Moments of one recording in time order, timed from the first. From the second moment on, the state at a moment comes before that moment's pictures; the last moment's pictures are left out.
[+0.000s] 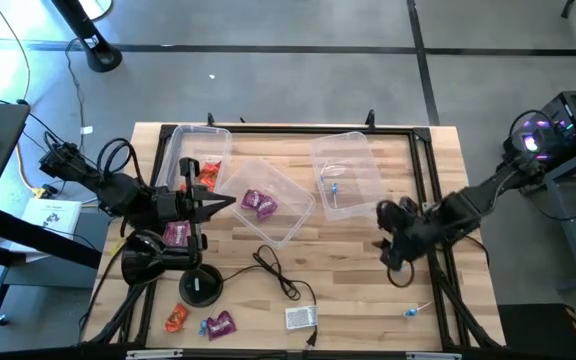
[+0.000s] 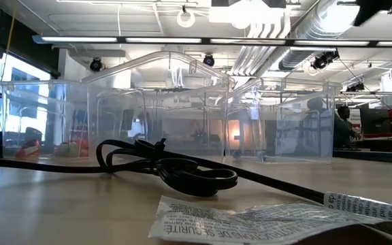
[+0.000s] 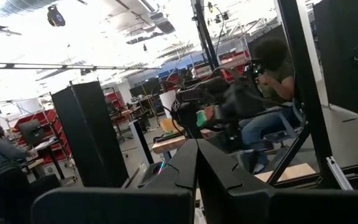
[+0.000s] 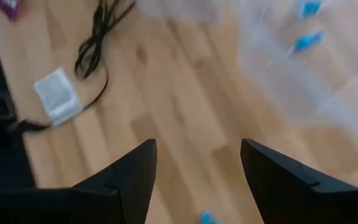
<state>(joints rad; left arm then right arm) -0.51 0.98 0.99 0.24 -0.59 0.47 0.58 1.18 1.21 -1.19 0.36 0.98</state>
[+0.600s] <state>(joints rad) -0.51 0.98 0.99 0.23 -0.59 0.47 0.76 1.19 0.79 -1.16 0.03 1.69</state>
